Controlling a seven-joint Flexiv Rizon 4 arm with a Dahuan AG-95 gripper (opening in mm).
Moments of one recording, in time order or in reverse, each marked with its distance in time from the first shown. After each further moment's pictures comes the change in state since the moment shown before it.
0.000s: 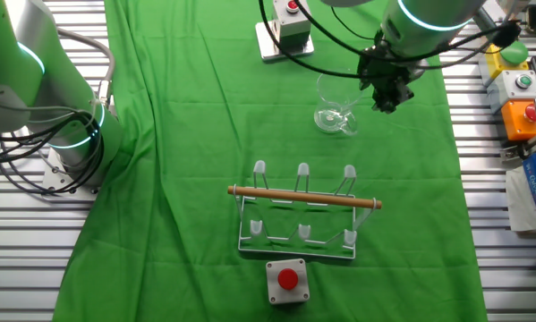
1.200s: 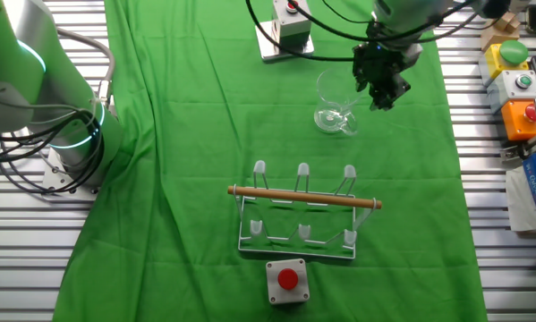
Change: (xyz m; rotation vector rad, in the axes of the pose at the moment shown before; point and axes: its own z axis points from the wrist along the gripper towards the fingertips) arm 0.004 -0.001 -0.003 0.120 0.030 0.004
